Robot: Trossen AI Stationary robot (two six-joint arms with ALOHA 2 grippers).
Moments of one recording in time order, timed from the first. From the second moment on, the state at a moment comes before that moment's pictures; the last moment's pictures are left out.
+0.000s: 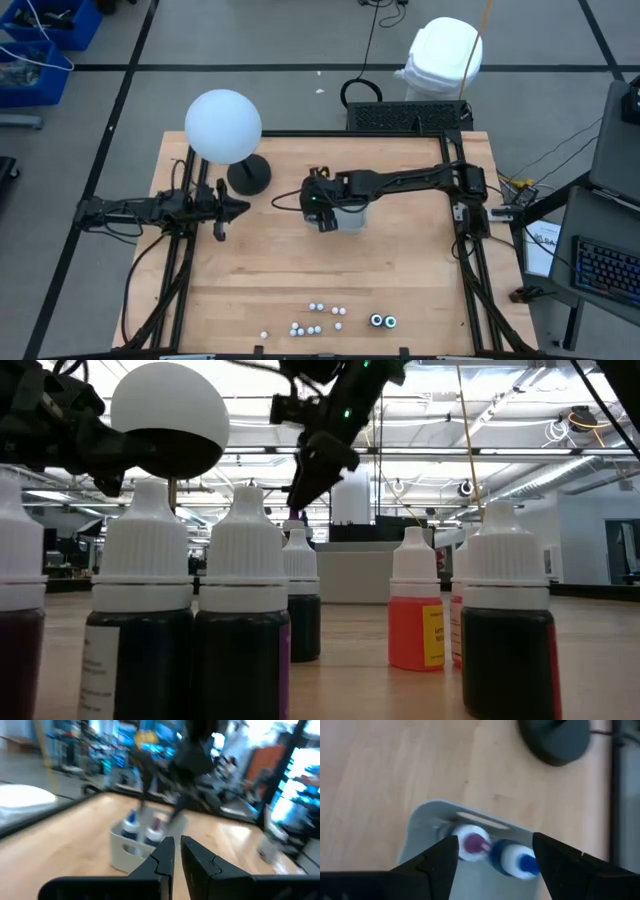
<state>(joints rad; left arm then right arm) -0.04 0.06 0.01 0.03 -0.13 -0.20 -0.03 1.97 1.63 -0.63 0.22 -0.34</state>
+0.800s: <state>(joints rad) -0.05 0.88 0.01 0.63 -0.21 -0.28 0.35 1.77 1.48 -0.69 0.40 -0.21</state>
